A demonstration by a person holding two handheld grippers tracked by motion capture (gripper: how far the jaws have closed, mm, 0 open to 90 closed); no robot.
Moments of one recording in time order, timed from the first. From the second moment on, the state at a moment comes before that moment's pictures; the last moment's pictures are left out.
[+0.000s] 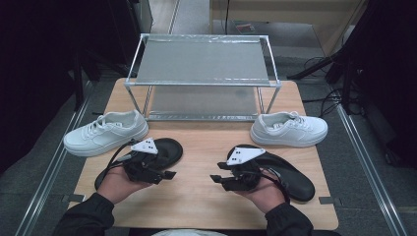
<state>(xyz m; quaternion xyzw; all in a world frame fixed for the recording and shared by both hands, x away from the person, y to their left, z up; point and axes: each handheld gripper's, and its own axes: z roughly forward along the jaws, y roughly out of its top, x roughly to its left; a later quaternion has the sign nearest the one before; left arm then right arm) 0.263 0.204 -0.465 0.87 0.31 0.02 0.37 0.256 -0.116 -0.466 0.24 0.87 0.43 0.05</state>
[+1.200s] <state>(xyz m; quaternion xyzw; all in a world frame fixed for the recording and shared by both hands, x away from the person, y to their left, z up) 0.269 0.266 -0.478 0.86 0.38 0.03 0.35 0.271 -0.111 -0.466 0.24 0.88 0.40 0.06</state>
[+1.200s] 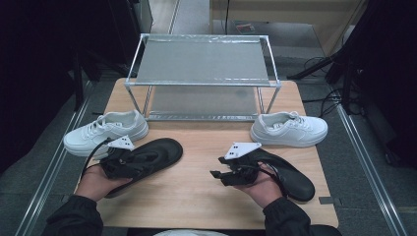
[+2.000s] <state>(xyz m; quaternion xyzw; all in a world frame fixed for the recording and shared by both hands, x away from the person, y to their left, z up) 0.274 0.262 -0.506 0.88 0.35 0.02 0.31 0.269 -0.106 -0.469 0.24 0.88 0.40 0.06</state>
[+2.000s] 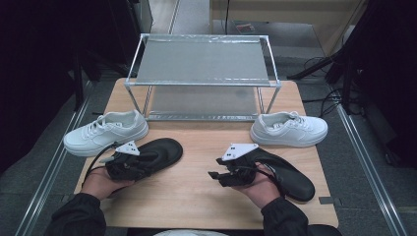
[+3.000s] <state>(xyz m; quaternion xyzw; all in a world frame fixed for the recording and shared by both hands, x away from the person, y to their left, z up) 0.276 0.239 -0.476 0.87 0.36 0.01 0.32 0.270 -0.106 -0.470 0.25 0.88 0.40 0.06</state>
